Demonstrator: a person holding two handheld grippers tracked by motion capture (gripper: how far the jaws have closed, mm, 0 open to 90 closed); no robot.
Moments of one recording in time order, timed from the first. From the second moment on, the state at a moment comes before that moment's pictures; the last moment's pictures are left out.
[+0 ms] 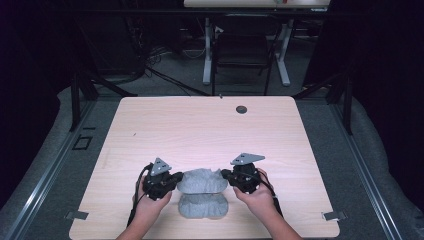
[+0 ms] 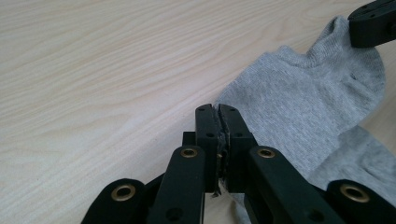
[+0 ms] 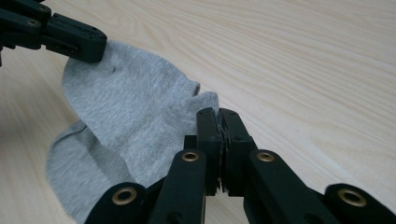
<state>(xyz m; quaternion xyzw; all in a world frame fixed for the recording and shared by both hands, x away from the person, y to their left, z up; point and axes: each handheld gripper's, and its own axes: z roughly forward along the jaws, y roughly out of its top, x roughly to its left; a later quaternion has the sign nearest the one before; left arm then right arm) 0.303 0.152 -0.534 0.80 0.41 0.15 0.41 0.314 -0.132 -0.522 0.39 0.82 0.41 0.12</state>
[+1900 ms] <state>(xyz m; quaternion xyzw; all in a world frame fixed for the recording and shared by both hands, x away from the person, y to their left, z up) 0.263 0.150 -0.564 0.82 0.40 0.11 0.39 0.273 -0.136 -0.551 0.39 0.84 0.38 0.09</state>
